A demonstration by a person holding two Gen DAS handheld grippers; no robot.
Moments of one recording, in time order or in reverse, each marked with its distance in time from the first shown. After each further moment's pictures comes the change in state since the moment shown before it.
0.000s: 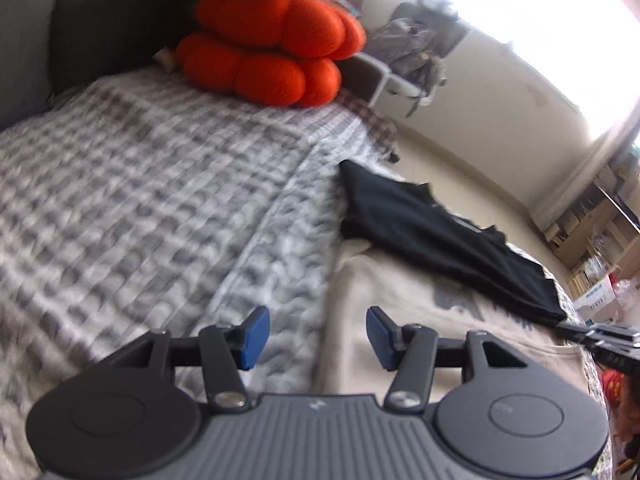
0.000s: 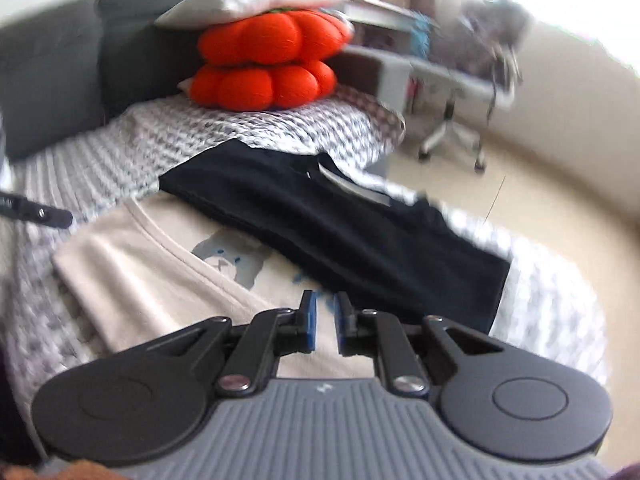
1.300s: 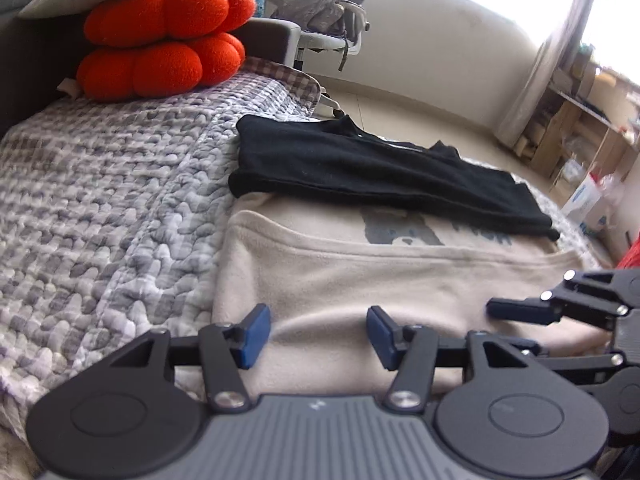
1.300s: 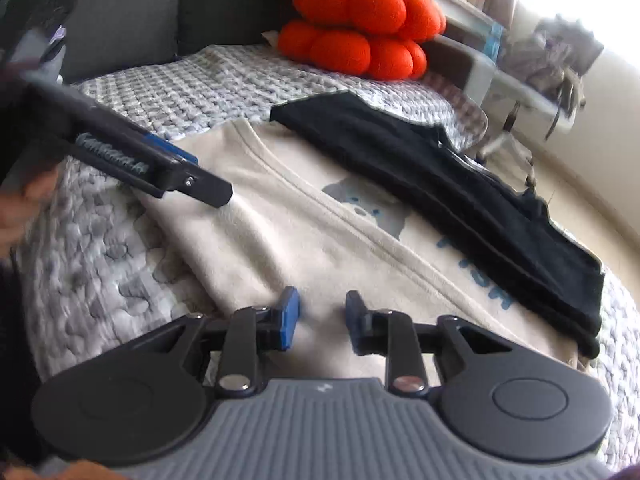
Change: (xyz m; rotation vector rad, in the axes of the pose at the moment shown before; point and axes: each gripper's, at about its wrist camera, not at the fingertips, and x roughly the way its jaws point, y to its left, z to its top) left arm 0.039 -0.060 -0.028 0.281 0.090 -0.027; right arm 0.019 0.102 -0.040 -0.315 0.019 -0.022
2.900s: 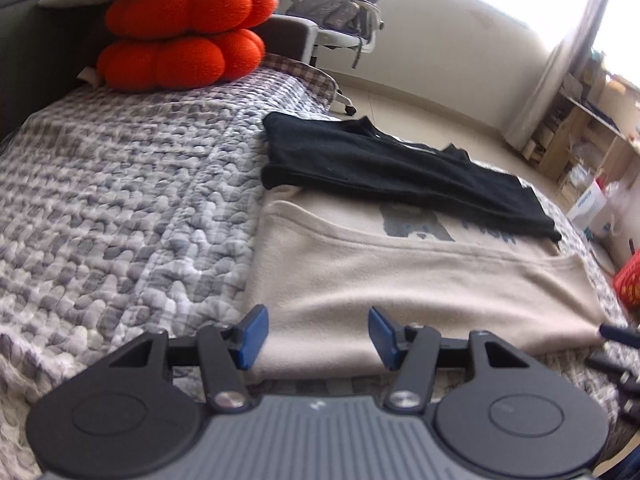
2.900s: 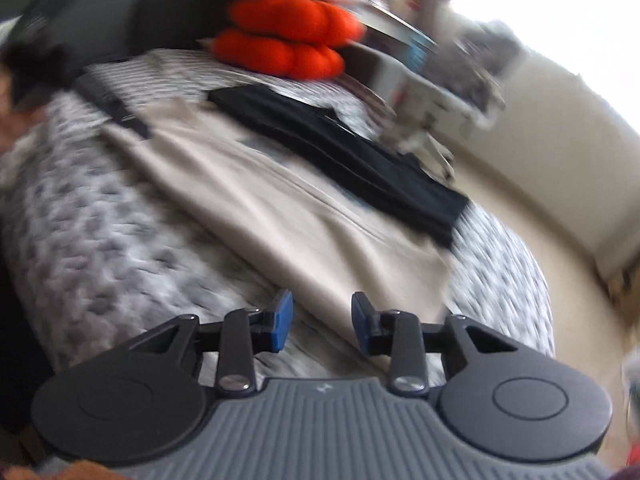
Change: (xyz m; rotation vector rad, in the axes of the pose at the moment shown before) left arm -0.024 0.021 -0.004 -0.071 0.013 0.006; right arm -0.084 -0.015 -0.066 -0.024 -0.021 -0.180
